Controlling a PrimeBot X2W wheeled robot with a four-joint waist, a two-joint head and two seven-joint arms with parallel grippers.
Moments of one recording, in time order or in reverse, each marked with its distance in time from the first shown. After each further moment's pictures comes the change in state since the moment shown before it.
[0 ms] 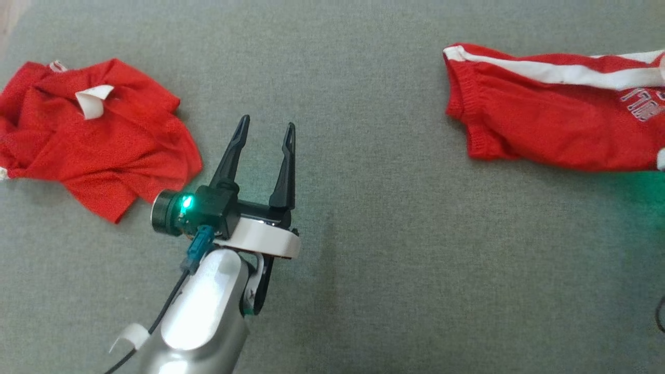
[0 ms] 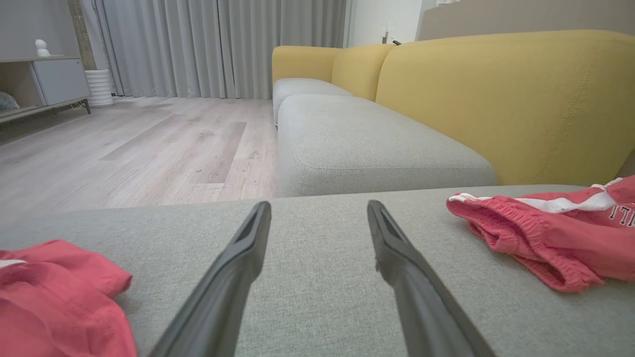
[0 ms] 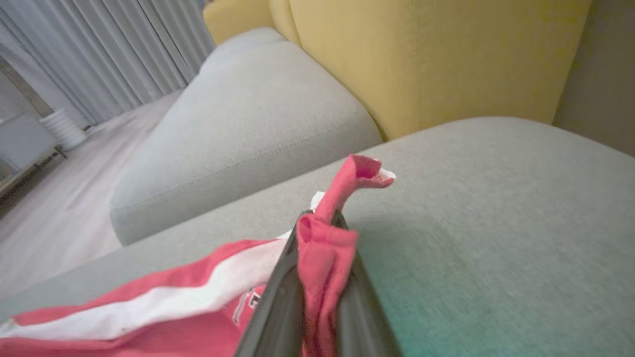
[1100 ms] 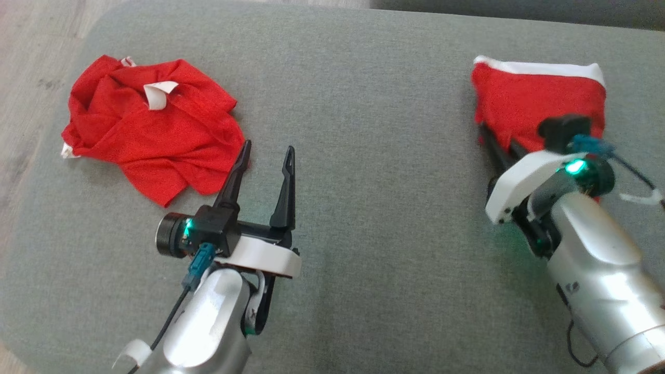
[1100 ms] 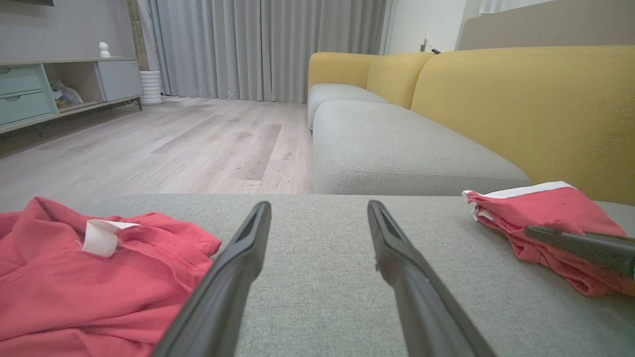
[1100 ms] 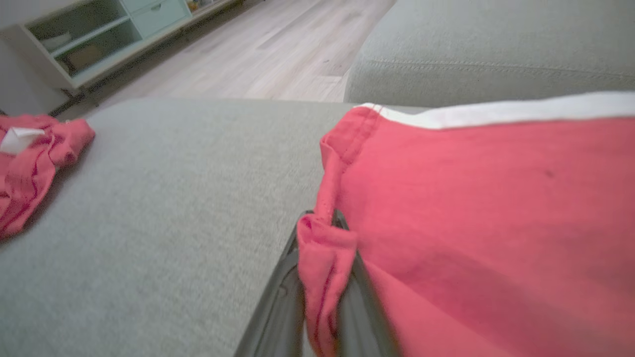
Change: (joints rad) left arm 0.061 0.001 -0.005 0.004 -0.028 0.002 0.000; right arm 0.025 0.167 0.528 -0.119 -0.035 0.000 0.107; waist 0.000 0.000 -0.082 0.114
